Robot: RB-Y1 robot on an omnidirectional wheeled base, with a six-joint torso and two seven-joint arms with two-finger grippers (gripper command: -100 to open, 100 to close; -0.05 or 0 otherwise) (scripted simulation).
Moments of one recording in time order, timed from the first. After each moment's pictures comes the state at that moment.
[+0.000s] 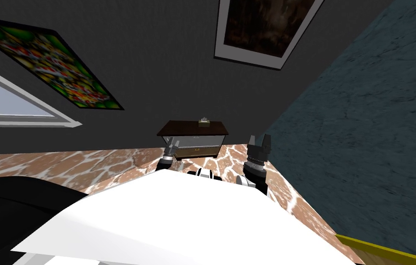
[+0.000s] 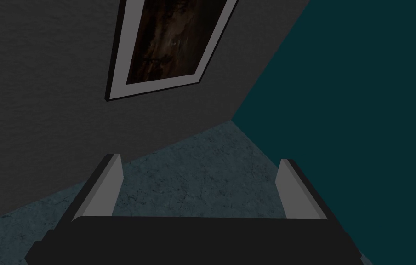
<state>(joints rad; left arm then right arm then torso) 0.42 0.19 0.01 -1.59 0.04 -0.83 0.18 0.51 -0.02 0.07 -2.20 0.01 -0.65 0.07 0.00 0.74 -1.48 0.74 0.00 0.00</state>
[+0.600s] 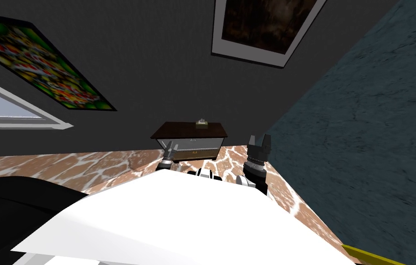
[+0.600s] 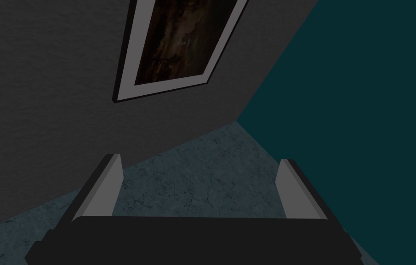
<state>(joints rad) 0.42 0.19 0.03 -1.44 0.05 -0.92 0.19 0.51 -0.02 0.07 -2.20 0.01 -0.65 0.07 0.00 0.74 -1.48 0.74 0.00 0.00</state>
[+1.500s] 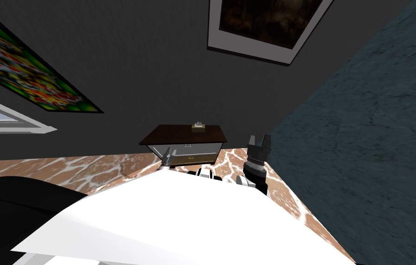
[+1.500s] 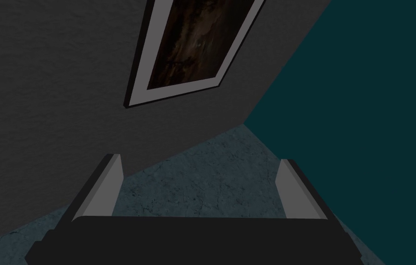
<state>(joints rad) 0.39 0.19 0.04 -1.20 0.05 -1.07 0.19 0.51 -0.02 0.07 -2.20 0.01 -0.65 0.07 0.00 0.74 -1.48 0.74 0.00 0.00</state>
